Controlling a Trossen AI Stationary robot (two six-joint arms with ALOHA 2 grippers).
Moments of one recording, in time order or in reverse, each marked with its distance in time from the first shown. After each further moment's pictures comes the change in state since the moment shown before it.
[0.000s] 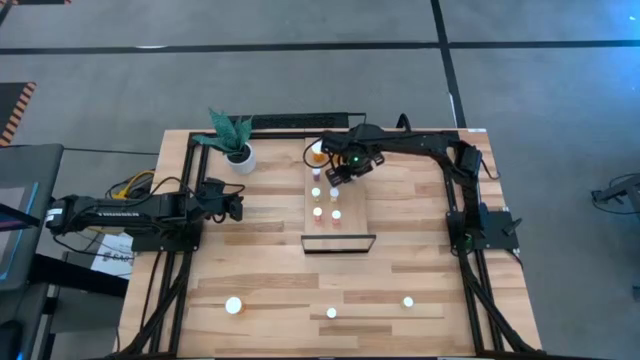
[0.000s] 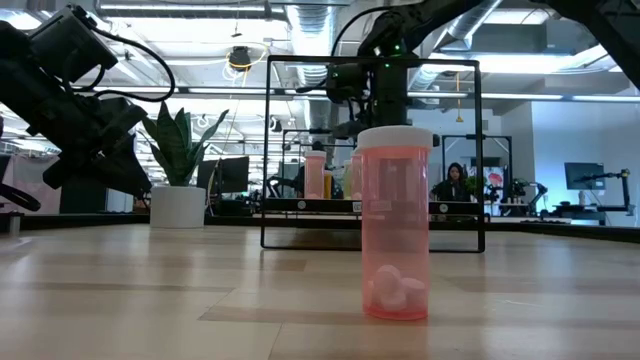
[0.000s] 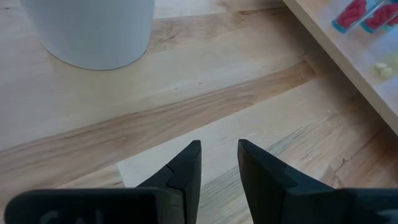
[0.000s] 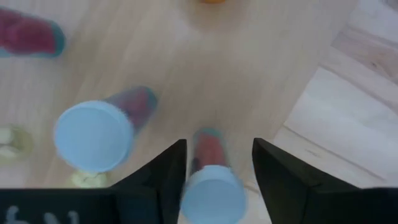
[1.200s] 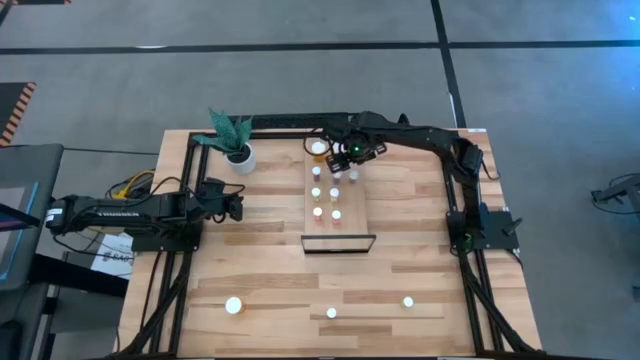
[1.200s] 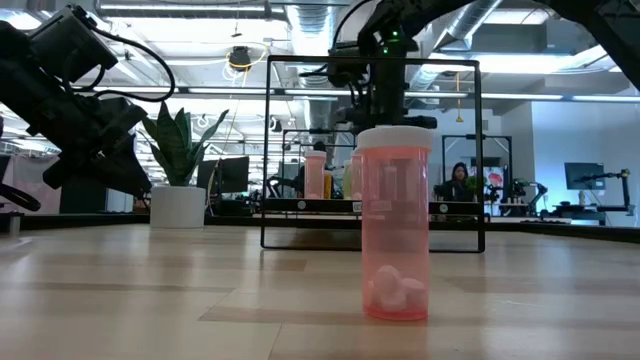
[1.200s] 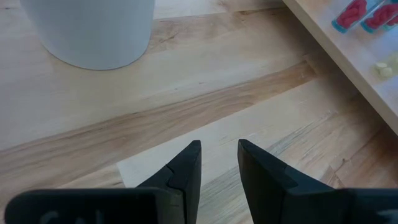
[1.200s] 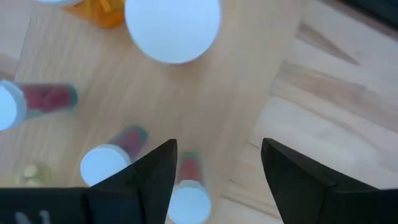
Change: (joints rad) left arm 0.000 0.000 0.000 0.000 0.000 0.000; right arm -0.027 -0.004 0.131 -0.094 0.088 0.027
